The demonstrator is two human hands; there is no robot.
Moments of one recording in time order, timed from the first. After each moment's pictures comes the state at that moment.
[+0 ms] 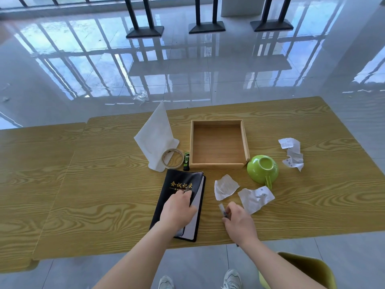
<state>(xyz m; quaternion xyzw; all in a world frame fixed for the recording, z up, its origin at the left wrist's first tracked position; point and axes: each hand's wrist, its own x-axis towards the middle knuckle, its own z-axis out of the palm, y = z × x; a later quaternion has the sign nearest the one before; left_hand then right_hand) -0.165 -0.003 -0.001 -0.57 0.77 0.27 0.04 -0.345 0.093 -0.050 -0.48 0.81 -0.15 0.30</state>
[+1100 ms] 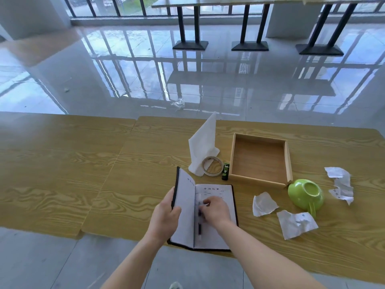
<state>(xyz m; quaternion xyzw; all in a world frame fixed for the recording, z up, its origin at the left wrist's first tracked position) -0.030 0.020 0.059 -0.62 0.59 0.45 -0.27 -0.198 -0.005 -0.009 -0.45 0.74 -0.20 0.47</state>
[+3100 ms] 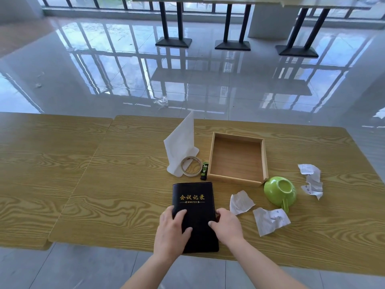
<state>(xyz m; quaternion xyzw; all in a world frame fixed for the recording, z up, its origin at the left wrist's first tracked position) -0.096 0.045 -0.029 -0.65 0.72 0.25 -0.09 -0.283 0.042 -0.019 -0.49 0.78 -0.12 0.37</state>
